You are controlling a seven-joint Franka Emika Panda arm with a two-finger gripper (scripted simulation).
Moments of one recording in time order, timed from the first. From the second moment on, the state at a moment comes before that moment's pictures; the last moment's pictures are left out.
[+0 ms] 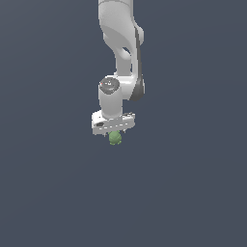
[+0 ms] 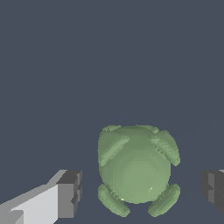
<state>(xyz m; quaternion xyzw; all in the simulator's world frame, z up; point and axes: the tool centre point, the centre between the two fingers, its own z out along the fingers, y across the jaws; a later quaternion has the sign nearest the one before) -0.058 -0.047 0.076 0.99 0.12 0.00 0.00</state>
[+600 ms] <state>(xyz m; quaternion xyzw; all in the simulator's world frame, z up) -0.059 -0.047 0.040 0.99 0.12 0.00 0.00</state>
